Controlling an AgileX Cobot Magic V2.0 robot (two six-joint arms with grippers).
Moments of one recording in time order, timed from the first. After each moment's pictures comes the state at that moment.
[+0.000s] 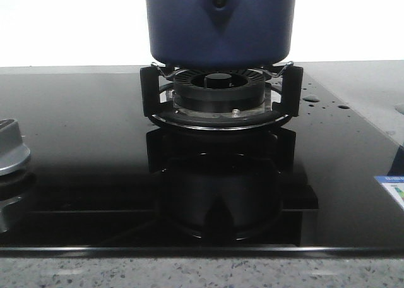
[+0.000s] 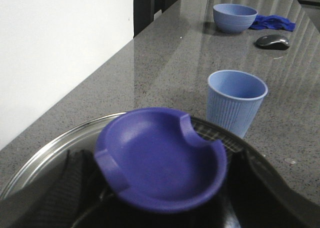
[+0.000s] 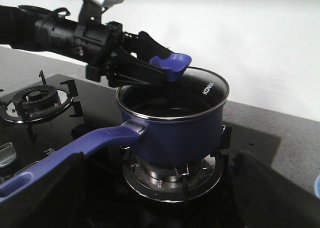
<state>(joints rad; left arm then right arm) -0.35 1.77 -1.47 -1.50 0.95 1.66 0.00 0.38 -0.68 0.86 0.66 -0.75</state>
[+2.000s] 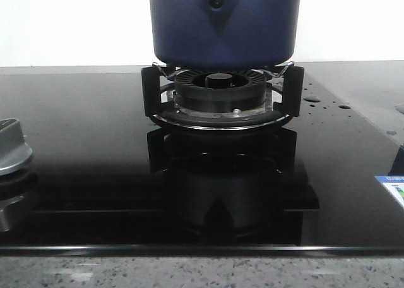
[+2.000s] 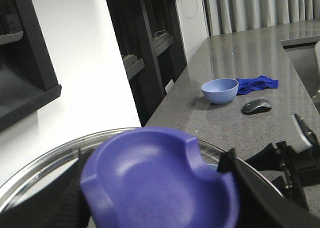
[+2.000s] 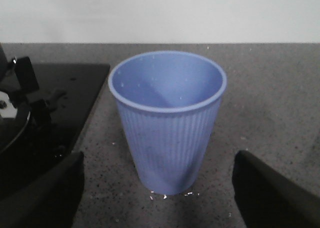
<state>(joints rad) -0.27 1.36 -1.48 -1.49 1.04 1.57 0.00 0.64 -0.25 0.76 -0.11 -0.76</state>
